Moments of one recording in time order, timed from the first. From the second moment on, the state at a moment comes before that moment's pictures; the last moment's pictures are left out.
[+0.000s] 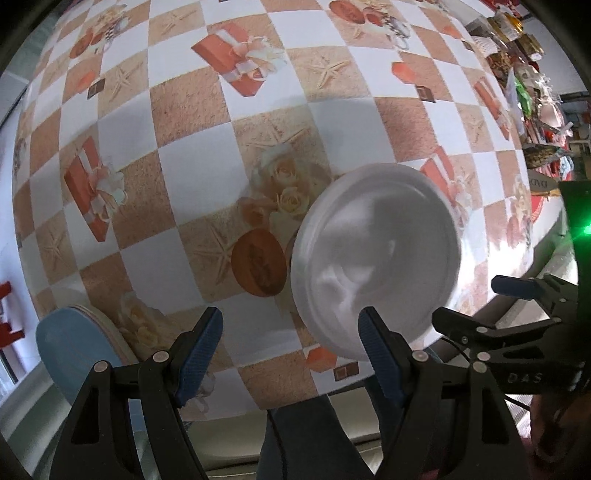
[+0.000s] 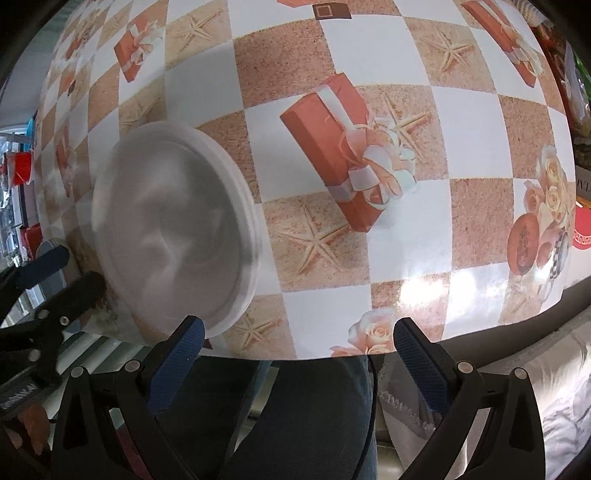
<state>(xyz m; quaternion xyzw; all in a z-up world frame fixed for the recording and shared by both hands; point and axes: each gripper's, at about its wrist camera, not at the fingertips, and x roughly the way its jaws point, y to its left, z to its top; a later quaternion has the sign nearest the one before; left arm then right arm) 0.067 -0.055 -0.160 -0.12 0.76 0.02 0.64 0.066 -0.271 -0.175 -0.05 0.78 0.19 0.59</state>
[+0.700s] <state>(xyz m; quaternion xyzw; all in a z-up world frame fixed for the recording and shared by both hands) 0.072 -0.051 -0.211 -0.15 0.76 0.05 0.63 0.099 -0.218 -0.202 -0.08 0.76 0.21 0.61</state>
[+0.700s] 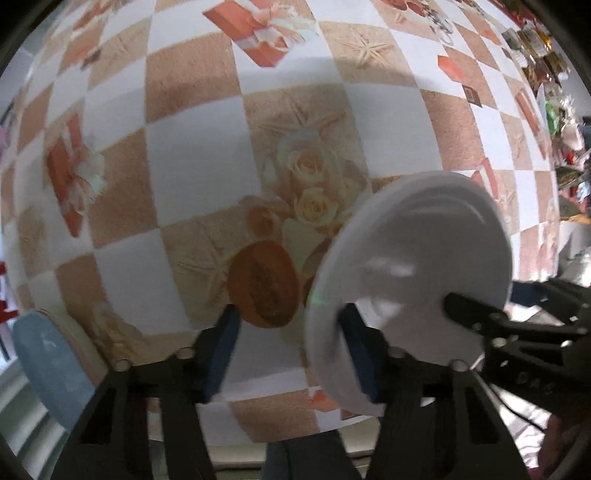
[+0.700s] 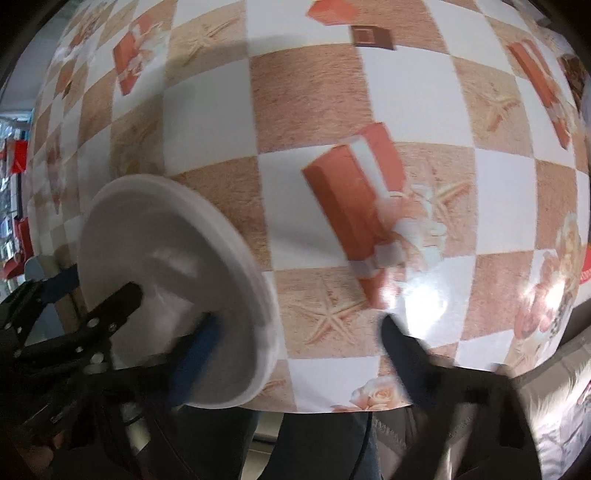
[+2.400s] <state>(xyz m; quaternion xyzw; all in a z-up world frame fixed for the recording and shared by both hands) -0.056 0.040 -0.214 -0.22 0.73 0.11 0.64 -0.006 -0.036 -0.209 -0.18 0.75 0.31 0.55</state>
